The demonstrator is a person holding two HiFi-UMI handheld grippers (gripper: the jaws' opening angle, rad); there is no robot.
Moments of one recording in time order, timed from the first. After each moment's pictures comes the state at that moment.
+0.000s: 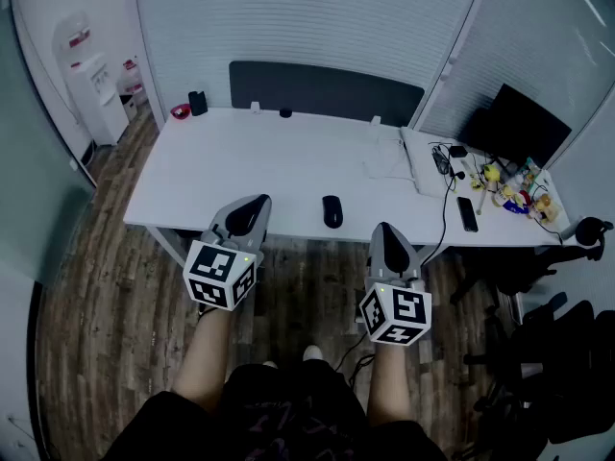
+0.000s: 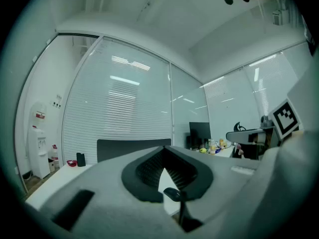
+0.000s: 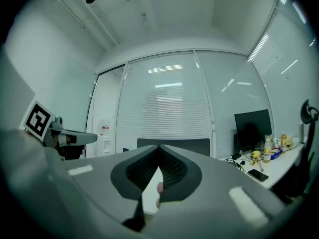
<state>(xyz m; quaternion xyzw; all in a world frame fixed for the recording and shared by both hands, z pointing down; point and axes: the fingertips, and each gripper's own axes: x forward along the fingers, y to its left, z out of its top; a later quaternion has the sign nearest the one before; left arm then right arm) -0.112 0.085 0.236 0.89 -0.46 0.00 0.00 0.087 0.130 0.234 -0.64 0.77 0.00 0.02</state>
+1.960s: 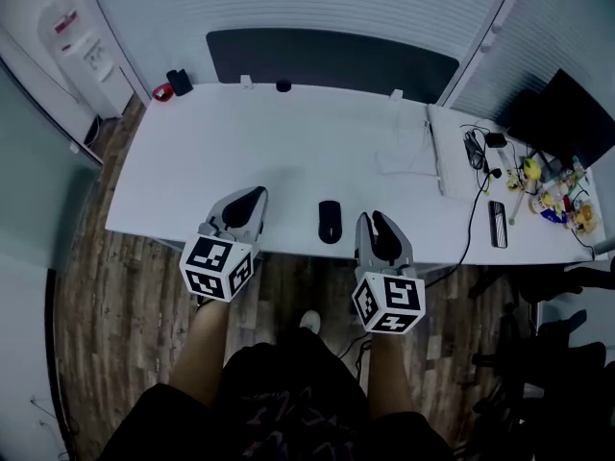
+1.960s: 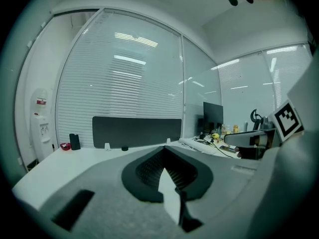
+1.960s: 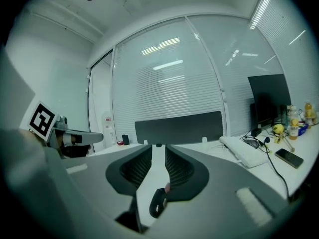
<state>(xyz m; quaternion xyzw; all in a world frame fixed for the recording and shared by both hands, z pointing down) -0.059 -0.090 0.329 0.86 -0.49 0.08 0.08 0.126 -0.059 0.336 -0.59 0.80 -0.11 -0.02</state>
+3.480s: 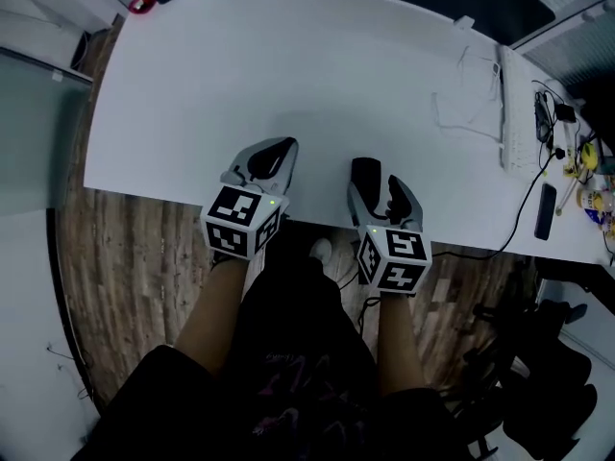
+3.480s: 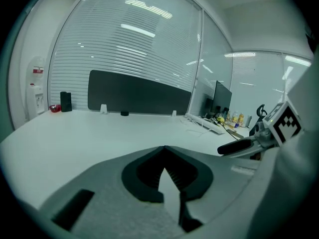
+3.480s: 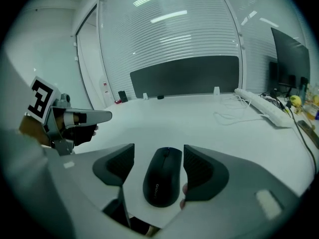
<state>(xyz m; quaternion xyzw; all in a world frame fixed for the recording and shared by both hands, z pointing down) -0.068 -0.187 0.485 0.85 -0.47 0.15 0.20 0.070 -0.145 0.520 -0.53 0.78 -0.26 -0.21</state>
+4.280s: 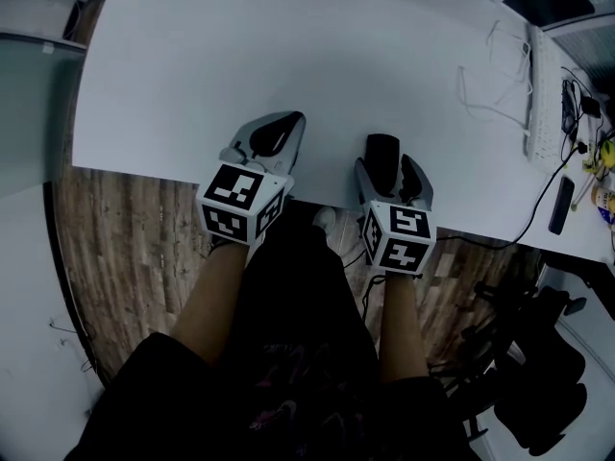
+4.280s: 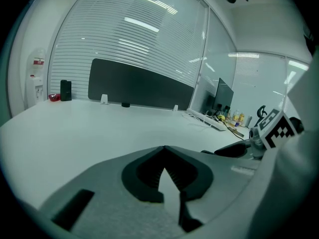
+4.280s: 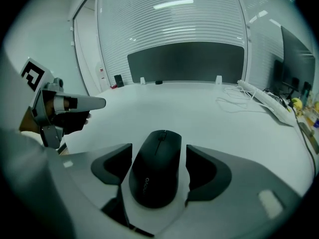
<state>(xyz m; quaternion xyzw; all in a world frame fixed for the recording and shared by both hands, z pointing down) -0.075 -0.191 0.522 0.84 -0.46 0.16 0.24 0.066 -0.150 0.574 -0.53 0.75 -0.27 -0.28</state>
